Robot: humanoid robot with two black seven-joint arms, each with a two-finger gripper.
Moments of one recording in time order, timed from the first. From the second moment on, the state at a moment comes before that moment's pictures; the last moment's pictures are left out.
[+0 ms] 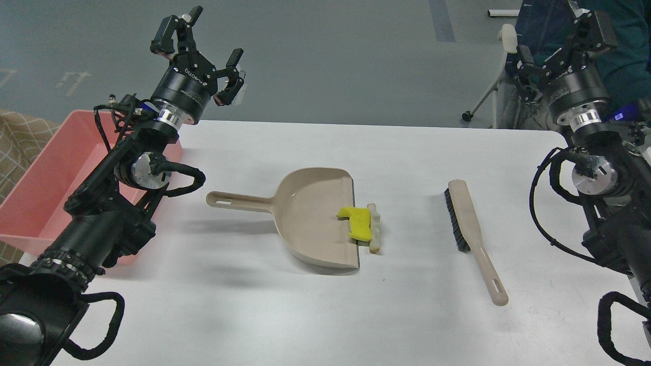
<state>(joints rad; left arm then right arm) -0.69 0.20 -1.18 -0.80 0.46 -0.40 -0.31 0.73 -0.23 1.29 0.74 -0.69 0.31 0.31</state>
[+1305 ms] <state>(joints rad) -0.72 0.27 -1.18 -0.75 0.46 -0.42 -0.19 0.71 -0.23 1.29 0.73 -0.69 0.29 0.30</state>
